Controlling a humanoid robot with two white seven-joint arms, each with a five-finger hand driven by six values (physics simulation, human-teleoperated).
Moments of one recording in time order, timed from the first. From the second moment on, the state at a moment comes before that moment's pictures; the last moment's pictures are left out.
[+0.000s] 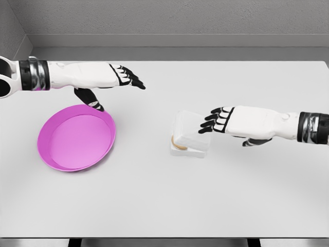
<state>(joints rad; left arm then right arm) -0.95 0.74 -0.88 -1.38 -0.13 -0.61 -0.61 -0.46 -0.86 0.51 -1.76 0.36 -0.61 0.61</state>
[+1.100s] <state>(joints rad) -0.91 0.78 -0.88 -1.36 -0.14 -0.61 -0.61 -0.53 -0.82 0.45 -1.60 0.28 -0.61 0.61</state>
